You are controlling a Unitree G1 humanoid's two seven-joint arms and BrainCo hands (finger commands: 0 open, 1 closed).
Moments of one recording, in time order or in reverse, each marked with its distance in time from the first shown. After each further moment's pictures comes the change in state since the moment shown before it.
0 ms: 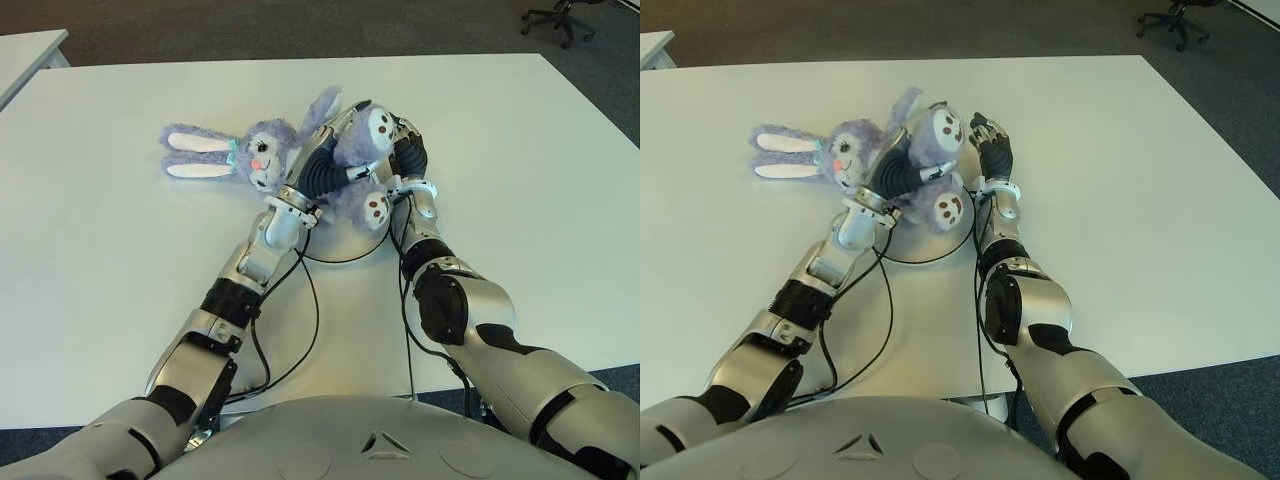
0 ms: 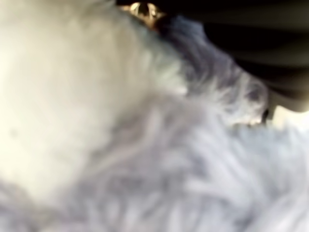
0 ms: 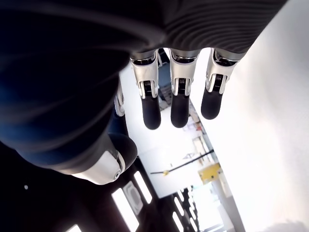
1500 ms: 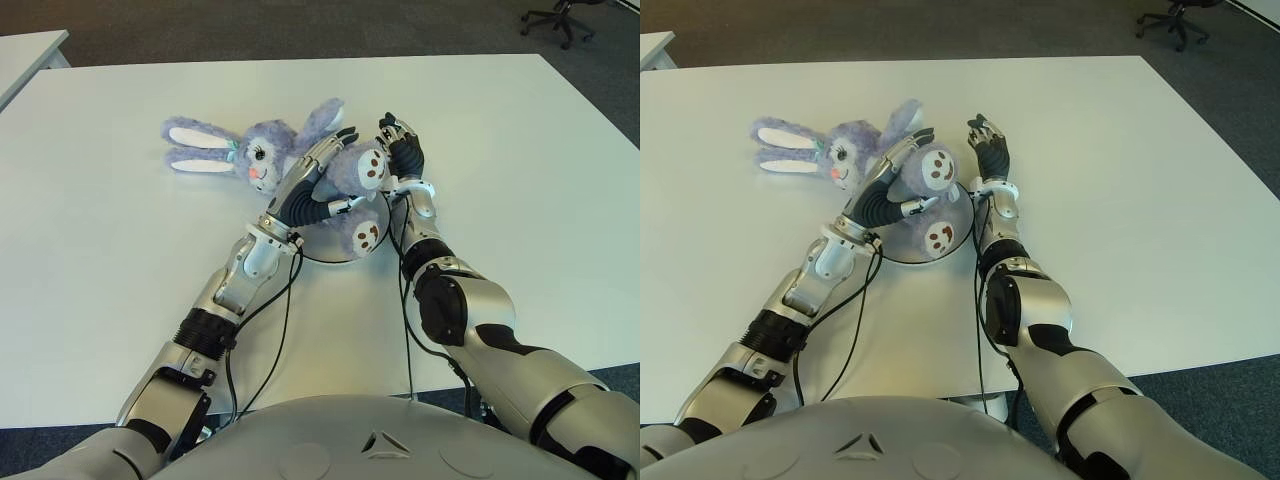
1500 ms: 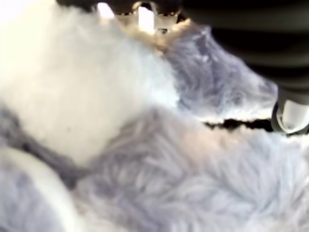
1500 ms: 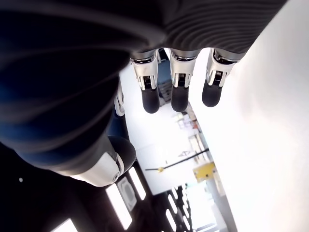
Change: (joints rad) left arm 0.164 0.102 -0.024 -0.118 0.019 -0.068 -0.018; right arm 0.002 -0.003 0.032 -0.002 -0.020 0.021 -0.026
